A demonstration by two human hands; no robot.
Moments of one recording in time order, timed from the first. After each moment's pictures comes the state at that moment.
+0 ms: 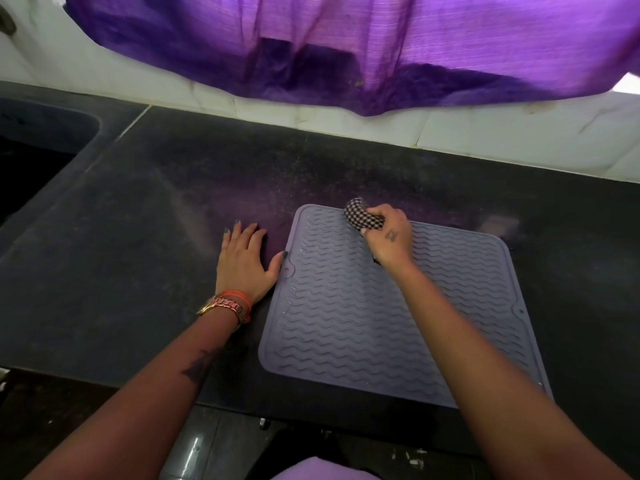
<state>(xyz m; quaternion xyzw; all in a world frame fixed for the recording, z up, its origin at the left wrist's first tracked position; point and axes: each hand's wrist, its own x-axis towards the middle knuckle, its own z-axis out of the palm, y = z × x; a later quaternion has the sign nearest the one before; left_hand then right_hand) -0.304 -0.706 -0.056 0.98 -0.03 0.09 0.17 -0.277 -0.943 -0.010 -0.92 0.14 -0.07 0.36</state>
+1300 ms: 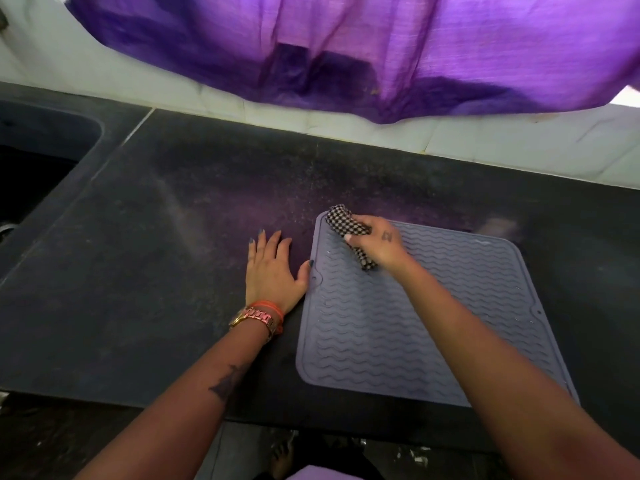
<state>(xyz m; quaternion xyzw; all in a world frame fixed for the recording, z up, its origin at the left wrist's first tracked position) -0.301 -0.703 -0.061 0.97 -0.05 0.09 0.21 -0.265 -0.891 -0.003 -0.92 0.08 0.02 0.37</state>
